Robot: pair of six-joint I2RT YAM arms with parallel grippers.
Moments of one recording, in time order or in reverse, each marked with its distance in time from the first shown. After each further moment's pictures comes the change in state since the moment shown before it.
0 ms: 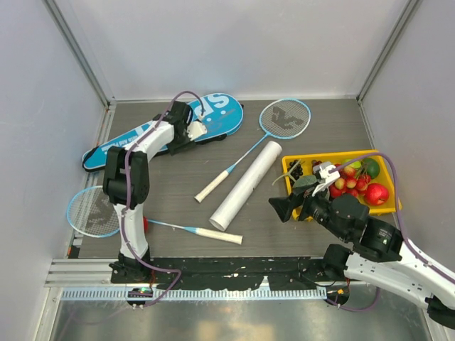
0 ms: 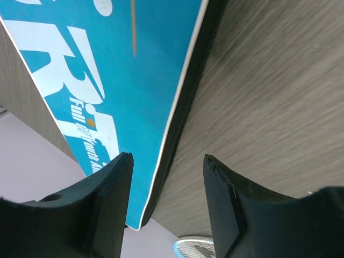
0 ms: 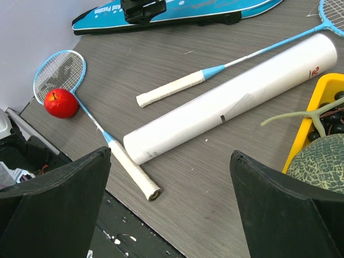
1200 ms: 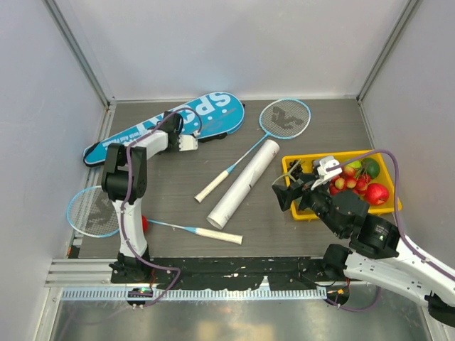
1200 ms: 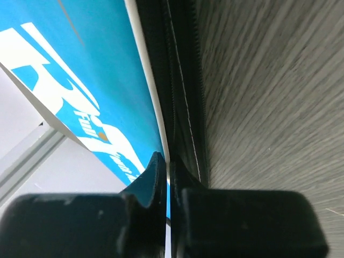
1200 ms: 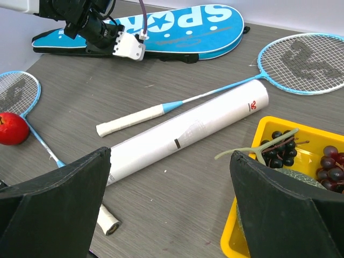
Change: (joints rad) left arm 0.095 0.064 -0.162 0.296 -0.058 0.471; right arm 0.000 0.064 0.030 0.113 0.154 -0.216
